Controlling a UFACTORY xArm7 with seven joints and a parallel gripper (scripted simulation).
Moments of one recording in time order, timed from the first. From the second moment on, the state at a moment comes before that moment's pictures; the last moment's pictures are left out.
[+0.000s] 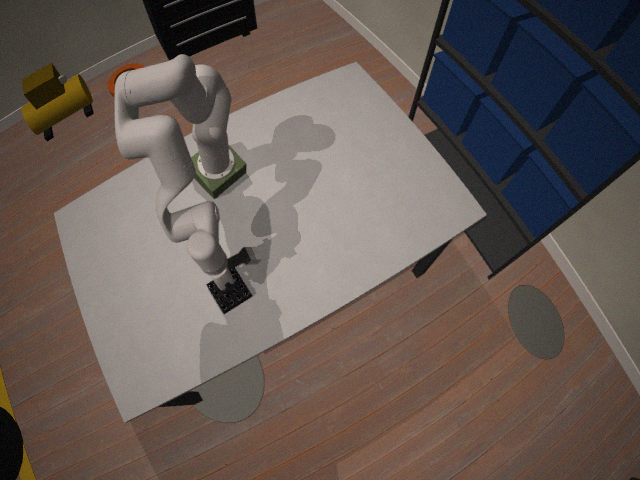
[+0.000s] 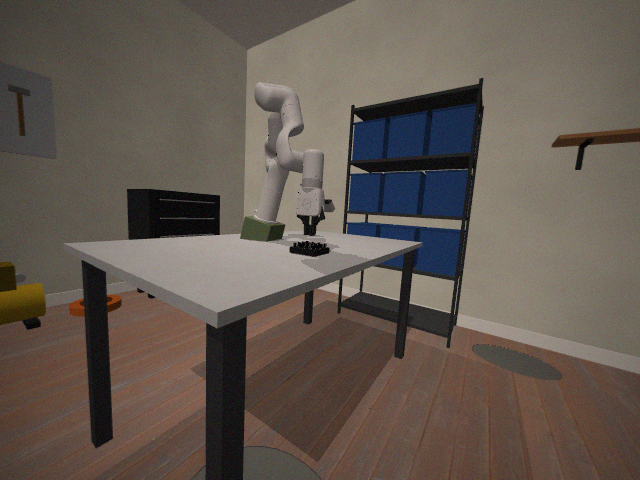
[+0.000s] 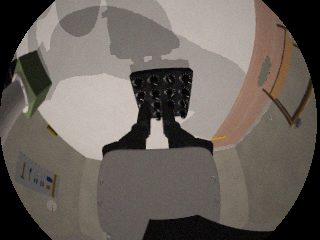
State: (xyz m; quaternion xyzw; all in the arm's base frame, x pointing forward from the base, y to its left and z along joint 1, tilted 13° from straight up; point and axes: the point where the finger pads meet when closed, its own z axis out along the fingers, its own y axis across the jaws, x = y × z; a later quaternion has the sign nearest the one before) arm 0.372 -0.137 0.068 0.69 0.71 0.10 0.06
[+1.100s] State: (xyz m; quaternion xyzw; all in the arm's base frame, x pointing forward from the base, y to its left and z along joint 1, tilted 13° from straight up) arm 0.369 -0.129 0.078 0.33 0.94 0.07 0.09
